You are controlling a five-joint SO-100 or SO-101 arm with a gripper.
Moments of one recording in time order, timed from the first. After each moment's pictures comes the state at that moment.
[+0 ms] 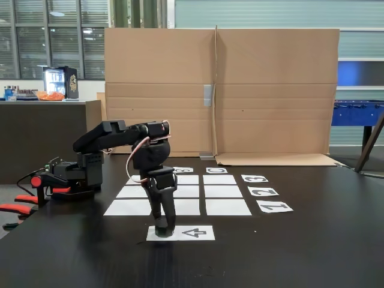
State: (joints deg) arm 41.8 24.5 11.2 97.9 7.5
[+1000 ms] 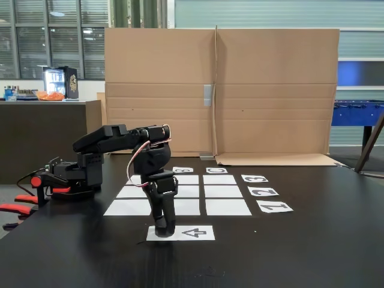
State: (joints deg) arm 41.8 20.4 6.0 97.9 7.9
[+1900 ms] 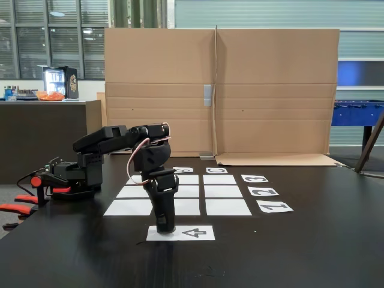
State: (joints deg) arm 41.8 19.3 1.3 98.2 9.2
